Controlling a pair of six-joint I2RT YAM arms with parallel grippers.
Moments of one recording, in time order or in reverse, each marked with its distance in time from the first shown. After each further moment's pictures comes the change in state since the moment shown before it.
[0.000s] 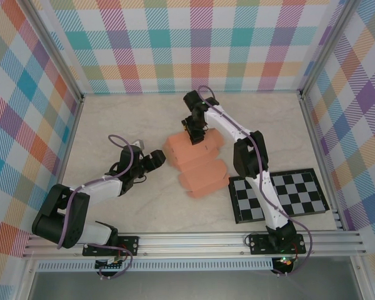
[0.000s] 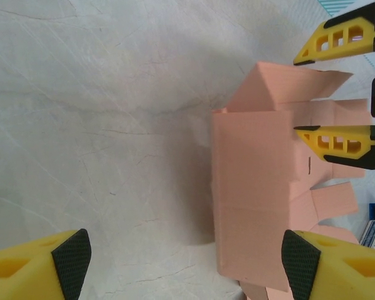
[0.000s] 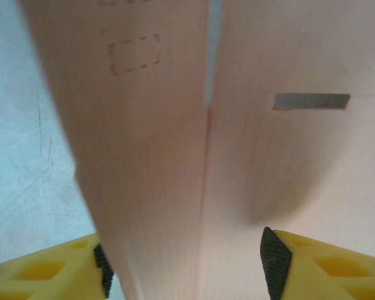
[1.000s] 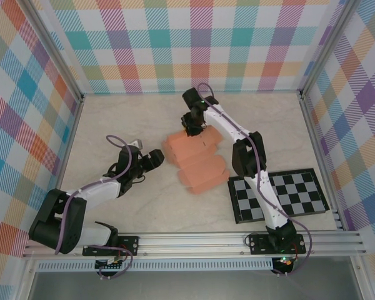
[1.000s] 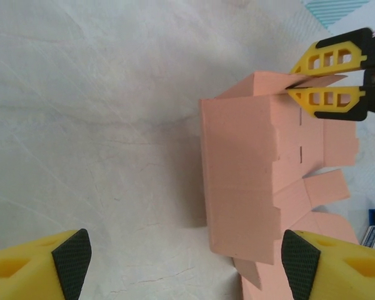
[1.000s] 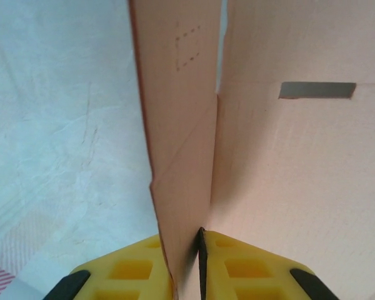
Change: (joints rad) left arm 0.000 -0.060 -0.006 -0.023 -0.036 0.019; right arm 0.000 0.034 0.079 0.027 -0.003 -0.027
